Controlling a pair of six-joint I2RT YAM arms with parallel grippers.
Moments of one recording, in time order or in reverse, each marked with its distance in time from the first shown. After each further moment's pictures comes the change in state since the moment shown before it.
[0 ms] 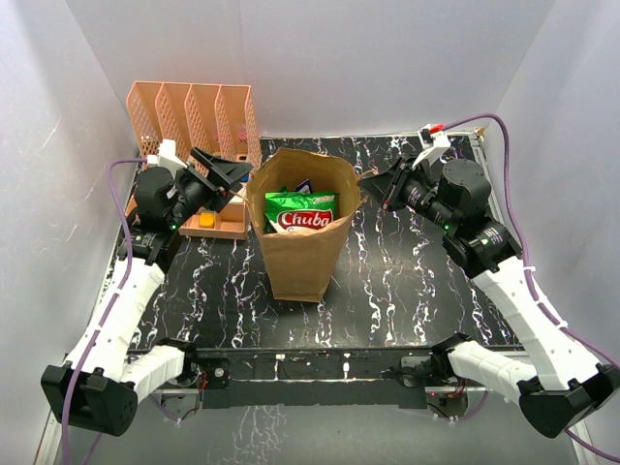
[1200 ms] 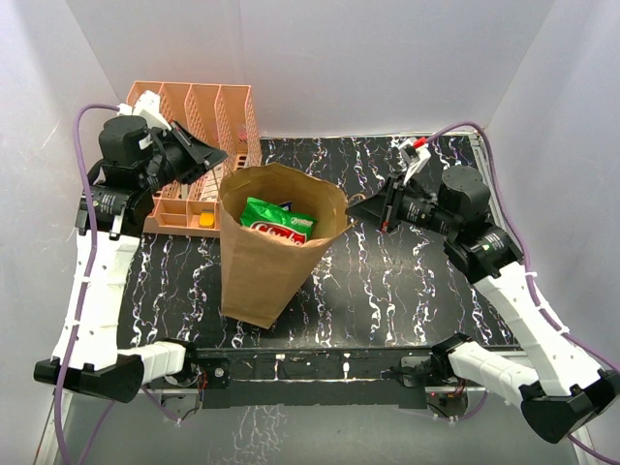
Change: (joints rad) left arm 0.017 0.179 0.644 -0.643 -0.068 0.354; right arm 0.000 -0.034 -0.026 -0.060 -0.291 -0.027
